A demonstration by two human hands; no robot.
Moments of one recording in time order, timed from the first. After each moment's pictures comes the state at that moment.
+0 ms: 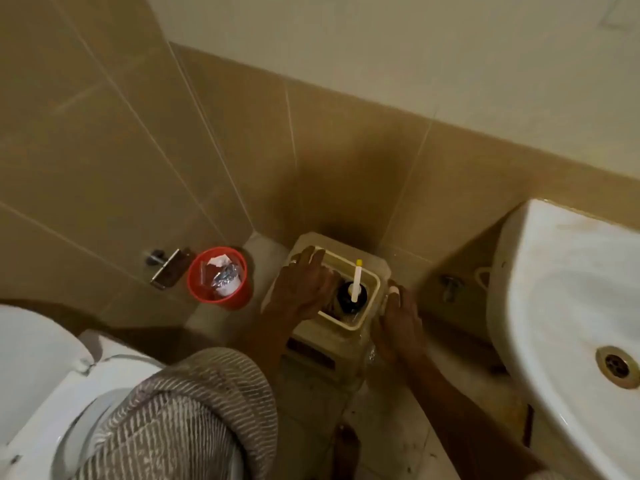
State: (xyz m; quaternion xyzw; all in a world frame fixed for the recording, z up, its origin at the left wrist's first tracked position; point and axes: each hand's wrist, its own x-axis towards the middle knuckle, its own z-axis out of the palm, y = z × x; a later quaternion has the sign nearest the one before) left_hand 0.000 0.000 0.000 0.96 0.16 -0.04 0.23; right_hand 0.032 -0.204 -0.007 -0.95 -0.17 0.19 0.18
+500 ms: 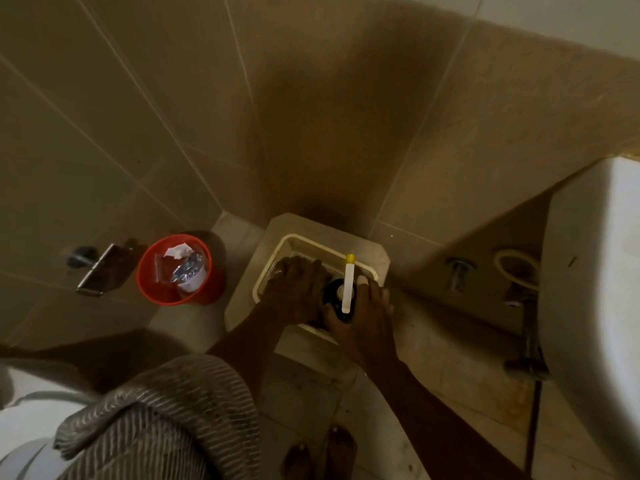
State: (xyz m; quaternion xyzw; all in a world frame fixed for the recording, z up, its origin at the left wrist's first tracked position) left_hand 0.062 0.024 -0.162 0.97 0.00 -0.25 0.04; right_hand 0.064 -0.146 -0.124 -0.94 -0.13 0.14 0.27
